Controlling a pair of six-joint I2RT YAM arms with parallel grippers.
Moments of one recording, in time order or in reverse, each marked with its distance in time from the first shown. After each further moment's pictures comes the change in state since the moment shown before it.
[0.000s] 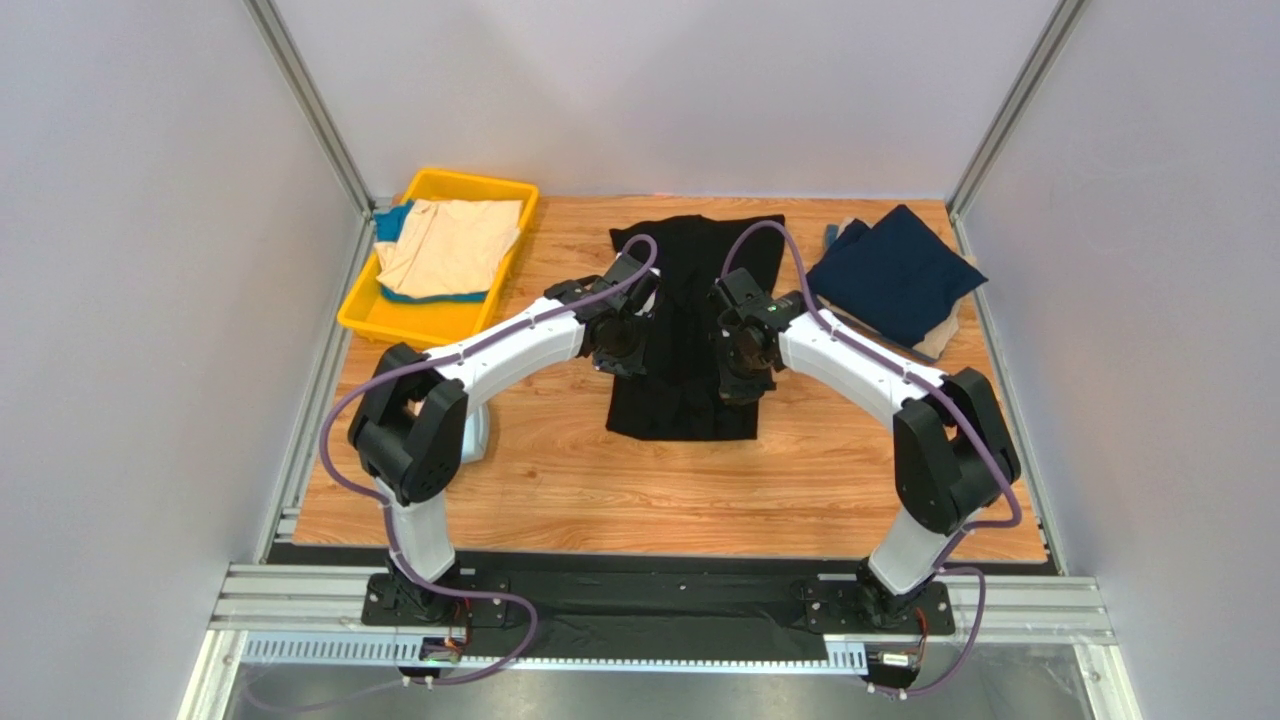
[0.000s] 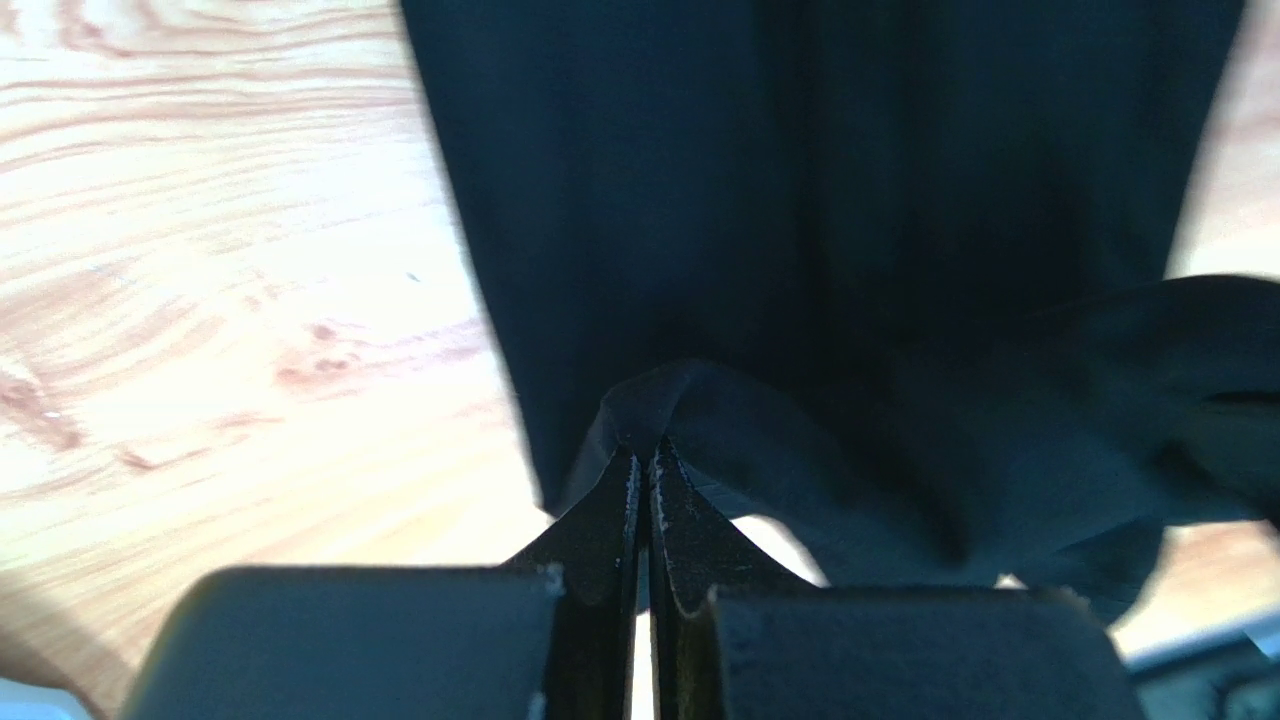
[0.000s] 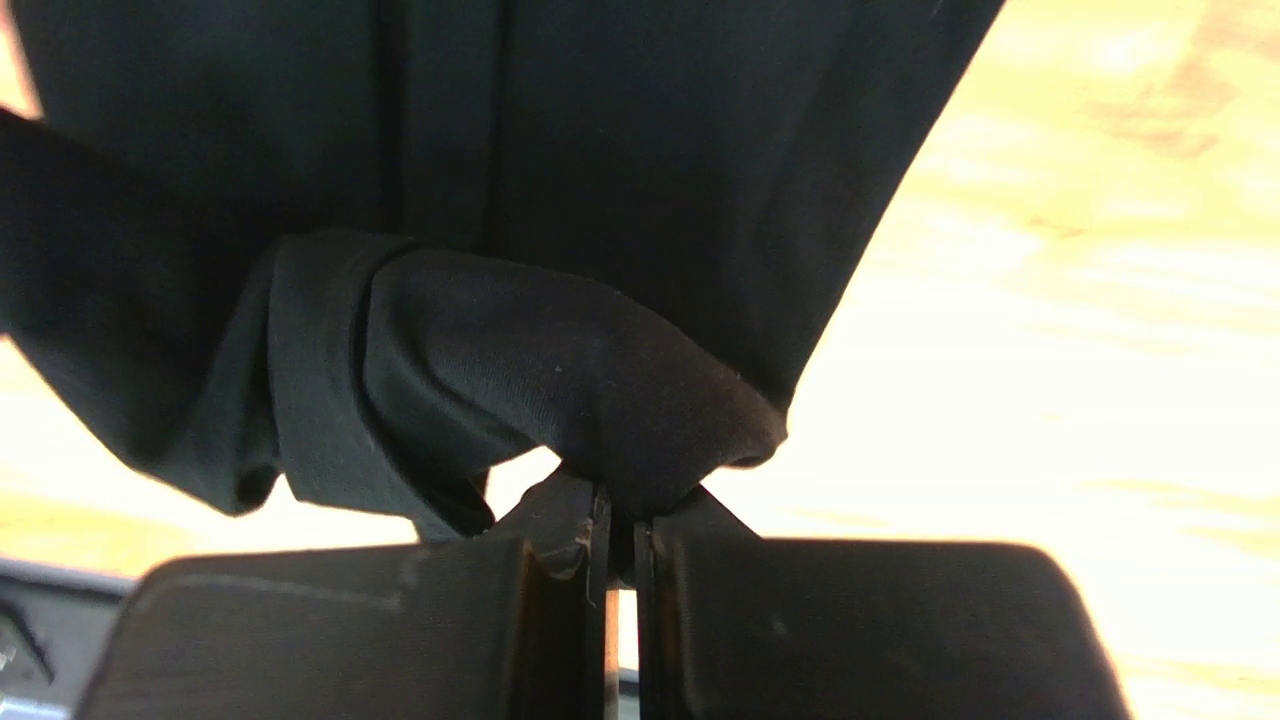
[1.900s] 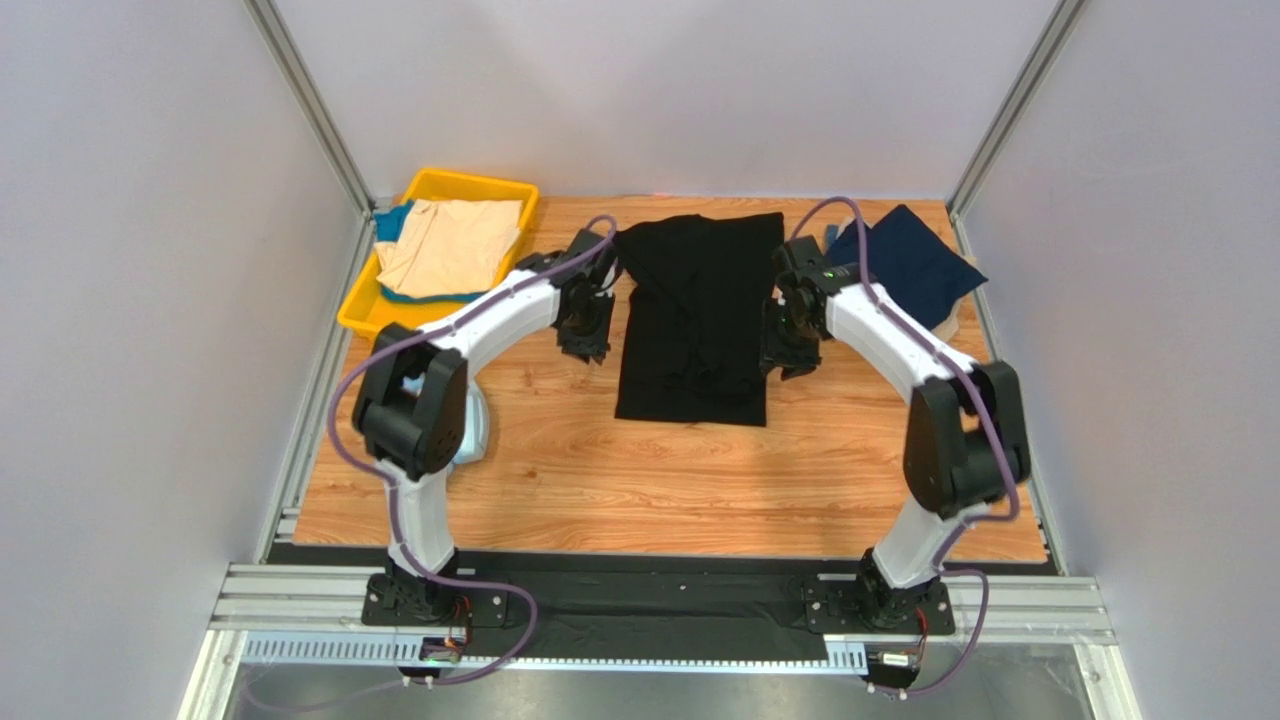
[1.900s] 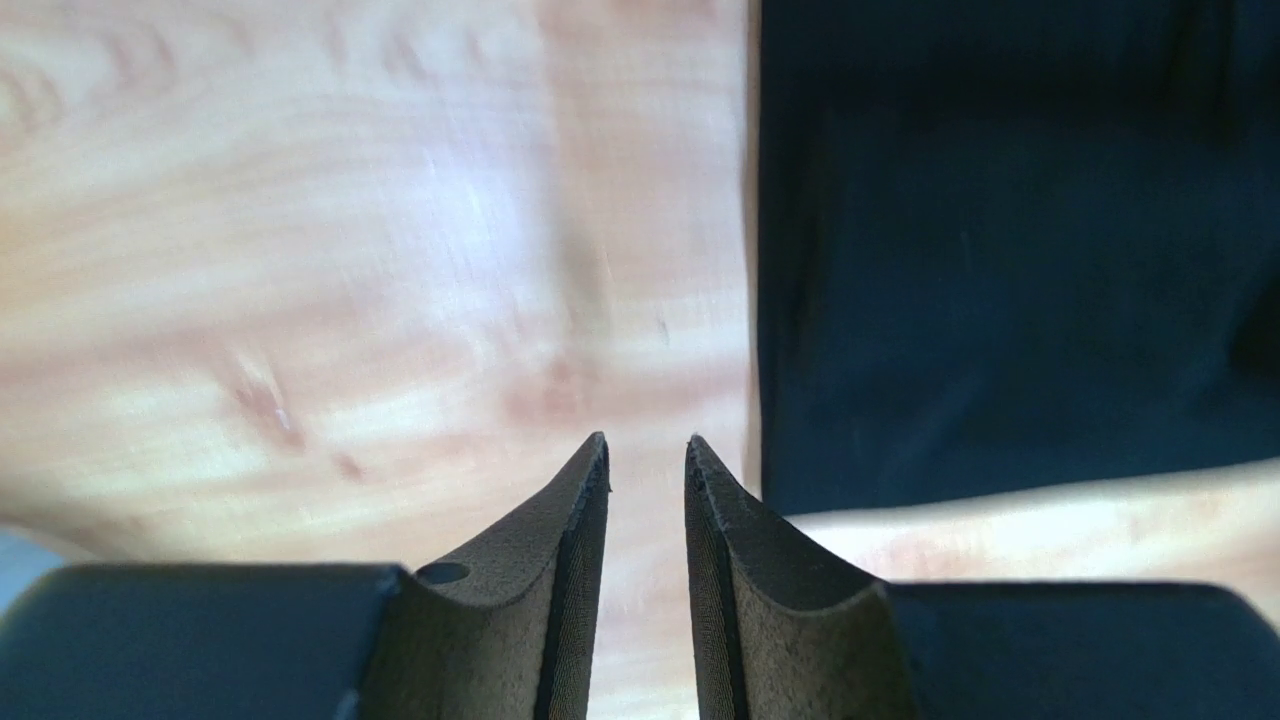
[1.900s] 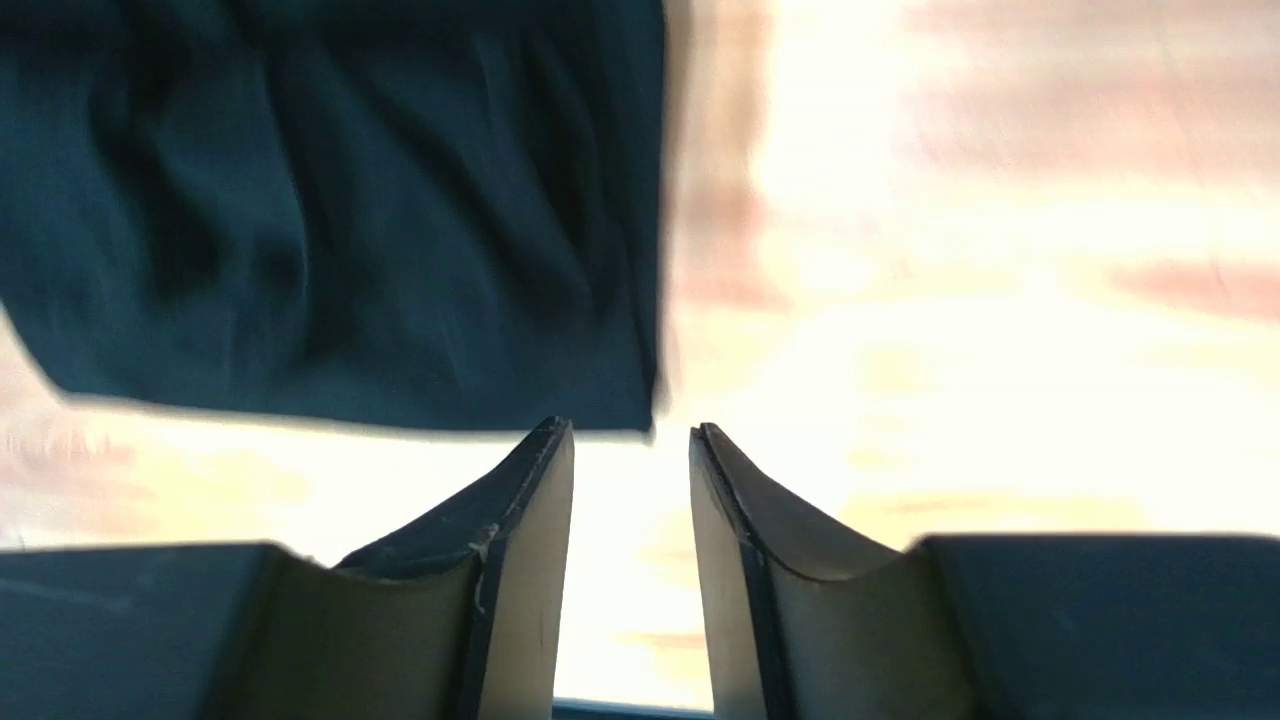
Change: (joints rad) left arm 0.179 0.140 0.132 -0.119 0.005 0.072; right arm -0.266 0.081 0.094 -0.026 -0.043 -0.055
